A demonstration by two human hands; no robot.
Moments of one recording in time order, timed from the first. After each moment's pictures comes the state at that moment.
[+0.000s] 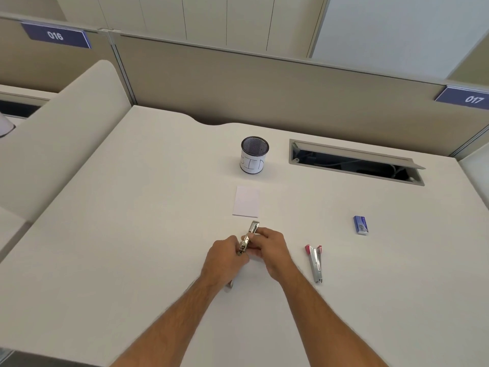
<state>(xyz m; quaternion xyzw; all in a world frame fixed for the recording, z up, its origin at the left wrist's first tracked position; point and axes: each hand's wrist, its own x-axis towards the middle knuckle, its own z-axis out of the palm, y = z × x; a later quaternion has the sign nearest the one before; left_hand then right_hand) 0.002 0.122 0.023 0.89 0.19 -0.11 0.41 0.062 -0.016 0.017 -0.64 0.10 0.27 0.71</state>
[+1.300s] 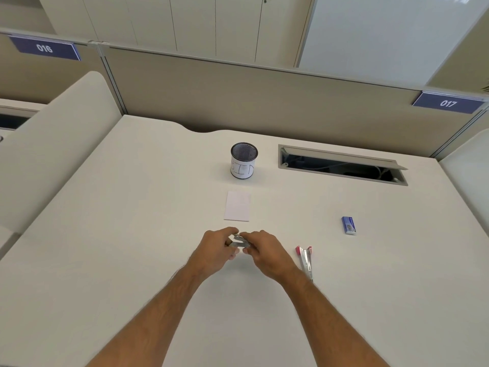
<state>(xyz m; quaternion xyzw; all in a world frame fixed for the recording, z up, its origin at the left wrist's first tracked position) 0.021 0.138 0.044 0.85 0.12 -0.12 0.50 0.060 -0.038 0.048 -0.92 -0.25 0.14 0.28</state>
